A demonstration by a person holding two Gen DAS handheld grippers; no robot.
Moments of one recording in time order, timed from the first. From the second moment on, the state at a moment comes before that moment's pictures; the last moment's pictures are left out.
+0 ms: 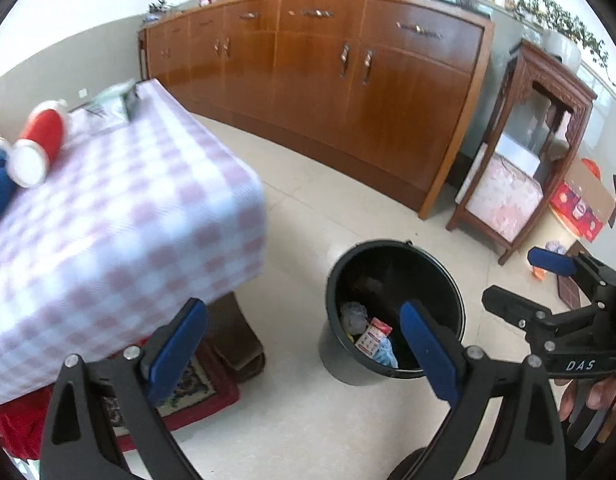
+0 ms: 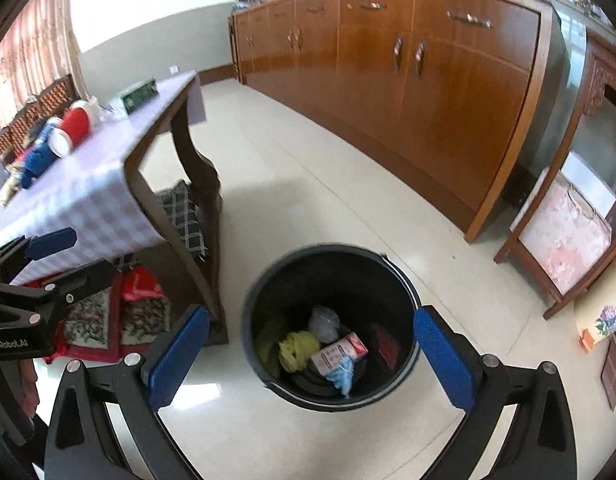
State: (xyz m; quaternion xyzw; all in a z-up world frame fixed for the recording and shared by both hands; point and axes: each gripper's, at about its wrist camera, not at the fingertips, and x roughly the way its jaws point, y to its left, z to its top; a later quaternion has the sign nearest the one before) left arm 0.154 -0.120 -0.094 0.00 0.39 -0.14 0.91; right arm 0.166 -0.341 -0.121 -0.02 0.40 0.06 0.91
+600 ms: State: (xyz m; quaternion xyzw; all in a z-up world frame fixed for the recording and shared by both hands) left arm 0.111 -0.016 -0.033 -0.02 0.31 -0.03 0.95; right arm 0.158 -0.233 -0.050 -0.06 0.33 0.16 0.93
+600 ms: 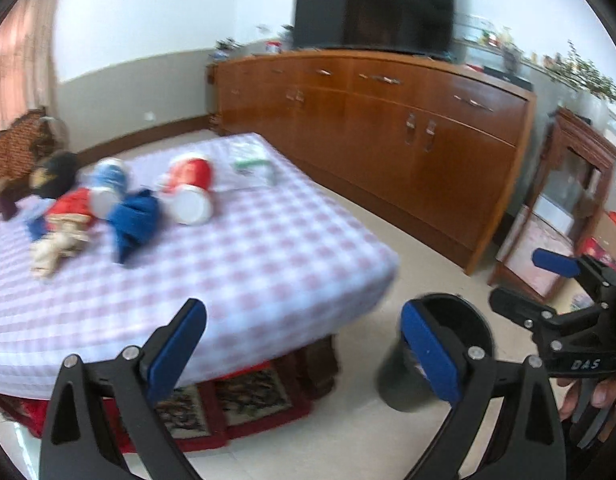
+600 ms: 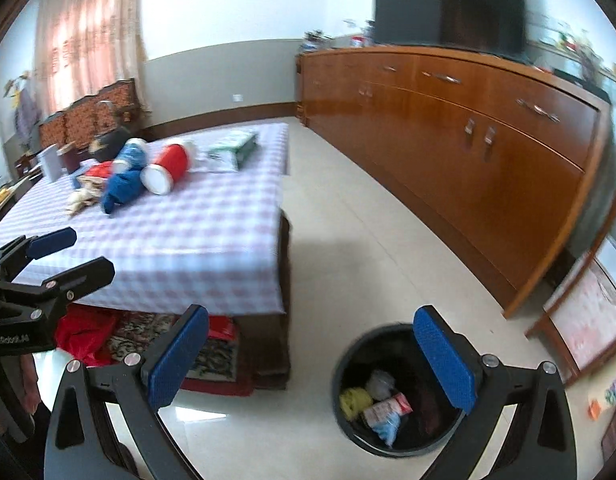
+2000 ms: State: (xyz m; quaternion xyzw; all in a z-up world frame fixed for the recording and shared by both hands) left arm 0.145 0.245 -0.060 -0.10 0.31 0.17 0.93; right arm 0.283 0.021 -0.035 -0.11 0.32 0.24 0.91
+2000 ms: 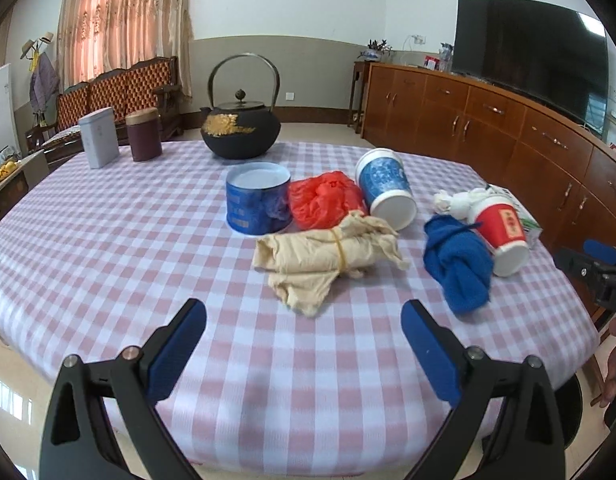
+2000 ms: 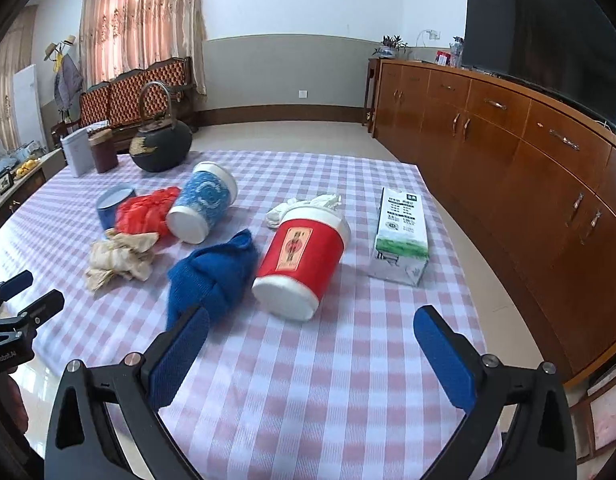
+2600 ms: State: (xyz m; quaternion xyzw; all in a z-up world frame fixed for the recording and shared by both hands) left arm 0.231 0.239 -0.075 -0.10 0.36 0.20 0.91; right arm 0.350 0.047 -0.068 -0.10 0.37 0.25 0.89
